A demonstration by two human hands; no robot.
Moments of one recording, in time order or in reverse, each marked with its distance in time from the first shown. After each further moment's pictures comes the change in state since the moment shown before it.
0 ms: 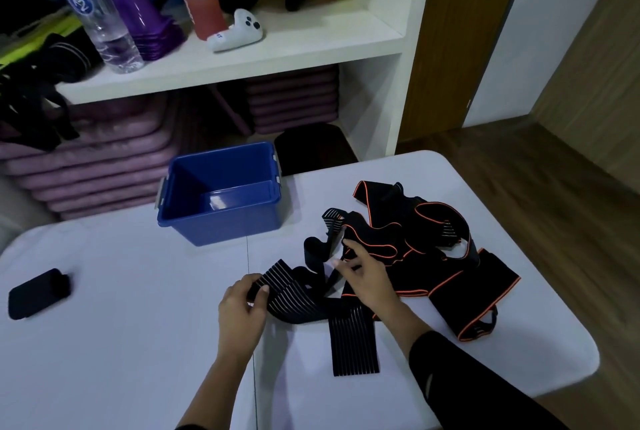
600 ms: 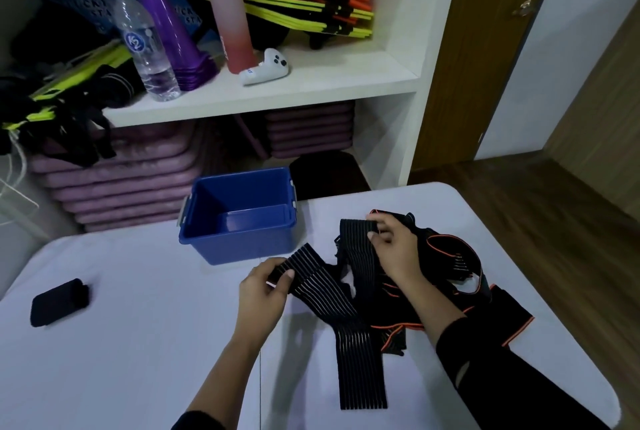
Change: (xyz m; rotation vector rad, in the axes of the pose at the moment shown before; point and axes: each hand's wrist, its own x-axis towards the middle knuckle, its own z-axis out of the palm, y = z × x) left_hand 0.027 0.066 -0.014 -0.155 -0.031 0.093; right_hand 0.037 -0.077 -0.056 0.115 0.243 -0.152
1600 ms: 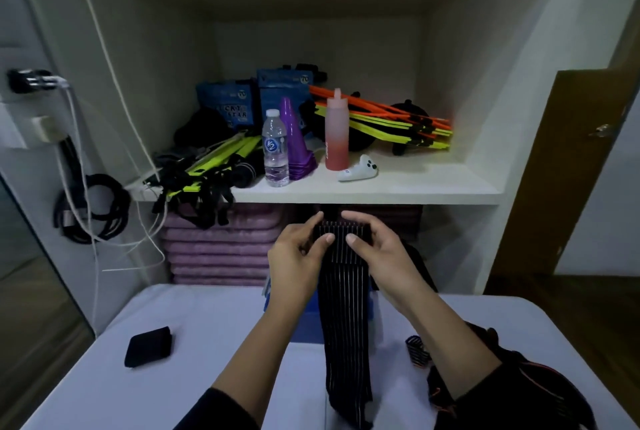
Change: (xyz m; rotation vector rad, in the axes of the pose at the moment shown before) left_hand 0.071 0.134 -0.132 -0.059 0.382 0.326; right_hand -0.005 -0.229 0.080 0.489 -0.494 -0.256
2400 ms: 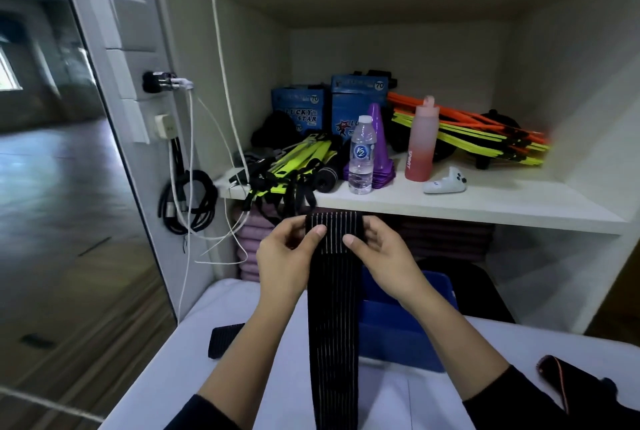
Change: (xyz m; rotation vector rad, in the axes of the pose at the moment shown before) left_hand 0.039 -0.056 -0.150 -0.153 0.191 -0.205; right_hand 0.047 0.011 0.154 -0.169 -0.163 -0.104
